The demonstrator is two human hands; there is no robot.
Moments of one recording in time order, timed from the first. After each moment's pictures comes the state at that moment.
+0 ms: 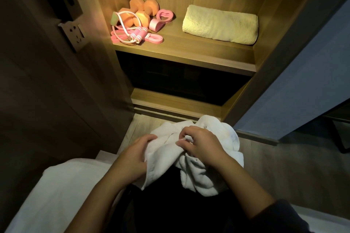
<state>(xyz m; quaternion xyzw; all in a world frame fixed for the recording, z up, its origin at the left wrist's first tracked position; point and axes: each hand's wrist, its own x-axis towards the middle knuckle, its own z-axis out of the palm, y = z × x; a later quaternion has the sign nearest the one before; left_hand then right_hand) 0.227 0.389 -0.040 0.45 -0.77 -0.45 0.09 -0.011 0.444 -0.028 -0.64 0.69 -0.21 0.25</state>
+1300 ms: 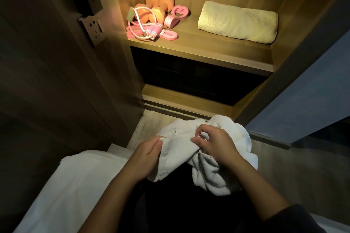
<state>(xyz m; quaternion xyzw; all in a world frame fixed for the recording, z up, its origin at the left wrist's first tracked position) 0.225 0.397 -0.042 0.47 -0.71 -0.50 0.18 -0.011 0.443 -0.033 -0.58 0.73 -0.24 0.28</state>
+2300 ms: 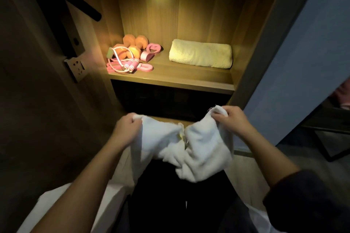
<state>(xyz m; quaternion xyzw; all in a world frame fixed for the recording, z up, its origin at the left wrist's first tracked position) 0.179 0.319 0.039 0.55 -0.71 -0.37 0.23 -0.125 0.443 0.048 -0.47 0.78 -0.36 0.21</state>
